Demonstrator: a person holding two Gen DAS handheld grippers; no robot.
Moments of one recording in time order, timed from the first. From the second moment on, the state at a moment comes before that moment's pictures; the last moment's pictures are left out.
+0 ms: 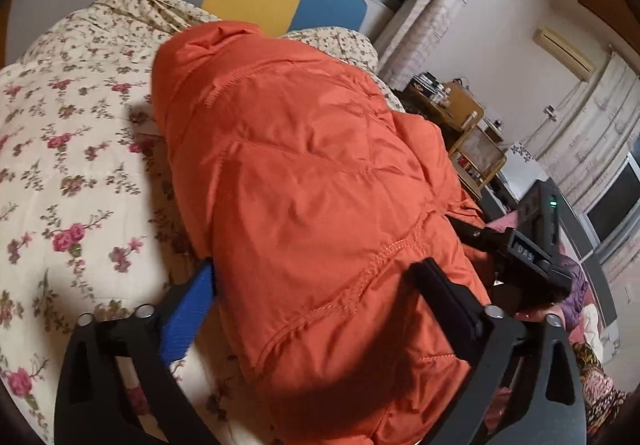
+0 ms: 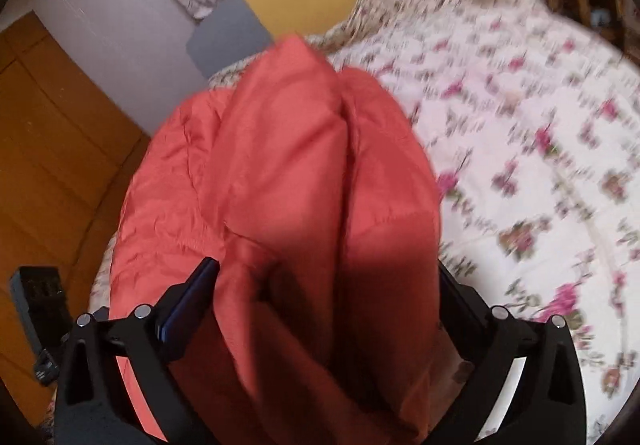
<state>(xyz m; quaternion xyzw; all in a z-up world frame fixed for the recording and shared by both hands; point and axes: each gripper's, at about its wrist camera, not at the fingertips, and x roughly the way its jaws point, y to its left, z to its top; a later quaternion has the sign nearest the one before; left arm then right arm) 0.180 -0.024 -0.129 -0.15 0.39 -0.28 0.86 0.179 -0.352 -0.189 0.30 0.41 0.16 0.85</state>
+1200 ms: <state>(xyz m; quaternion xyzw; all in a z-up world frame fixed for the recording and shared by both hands) 0.118 0.175 -0.092 -0.13 0.27 -0.07 0.95 0.244 -0.053 -0.162 0.20 0.38 0.39 0.81</state>
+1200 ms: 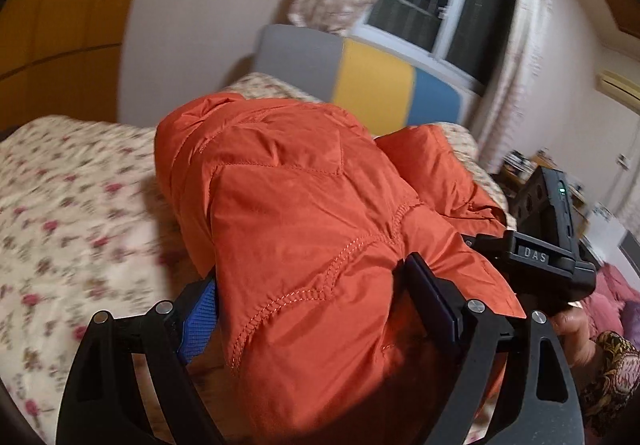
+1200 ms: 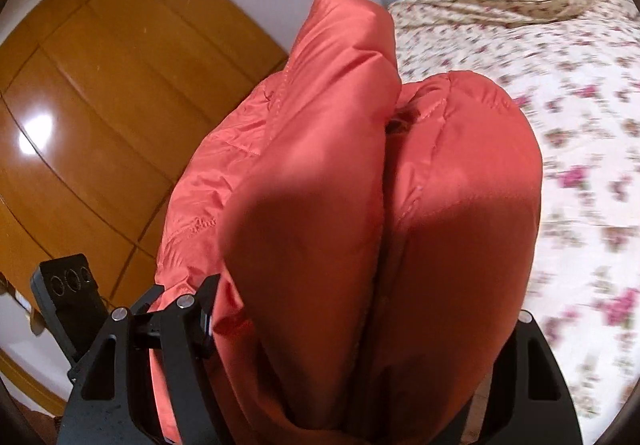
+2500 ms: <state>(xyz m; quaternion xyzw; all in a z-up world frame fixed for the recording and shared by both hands) 0.267 0.193 -0.069 -0.02 0.34 0.19 0.92 0.288 0.032 -0.100 0.01 0.35 0.17 0.92</state>
